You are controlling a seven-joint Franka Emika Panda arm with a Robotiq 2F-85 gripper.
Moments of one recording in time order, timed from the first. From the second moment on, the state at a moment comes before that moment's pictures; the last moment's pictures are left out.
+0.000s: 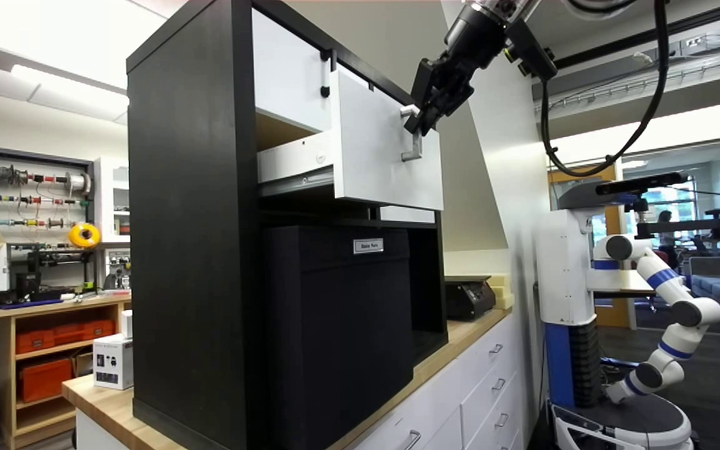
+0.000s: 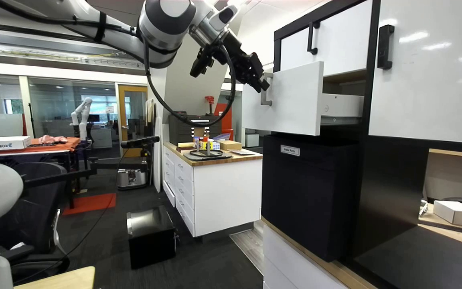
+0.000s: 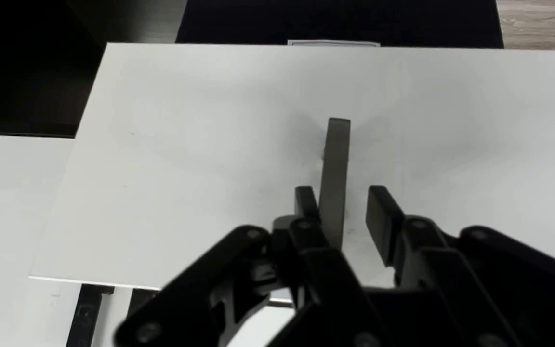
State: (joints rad) arm -0.11 -0.43 0.17 -2.16 -0.25 2.57 0.30
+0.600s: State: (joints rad) arm -0.12 -0.43 0.19 -2.16 -0.27 2.58 0.32
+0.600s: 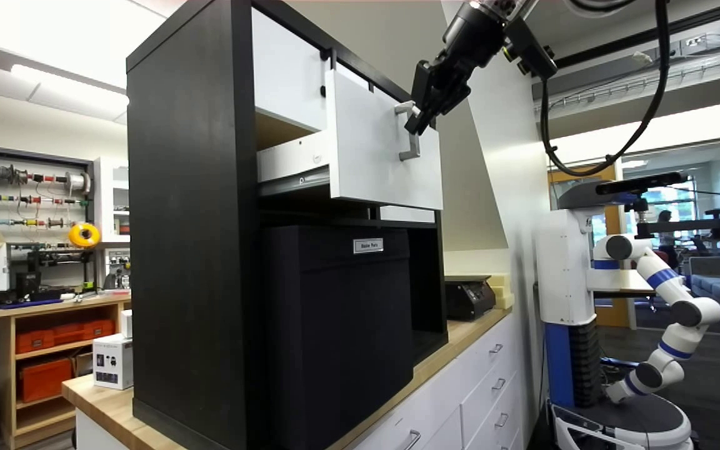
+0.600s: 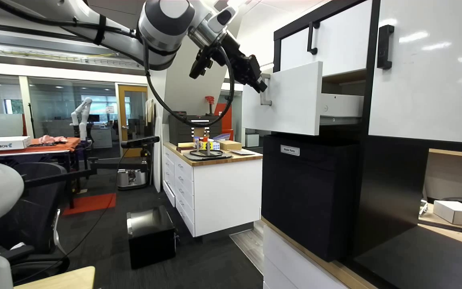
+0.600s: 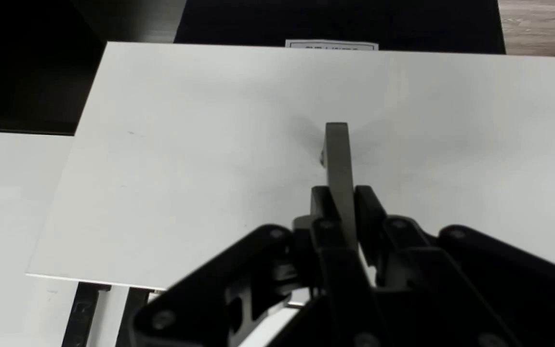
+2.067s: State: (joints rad) arm -0.14 -0.04 0.19 -1.83 -0.44 2.71 0.39
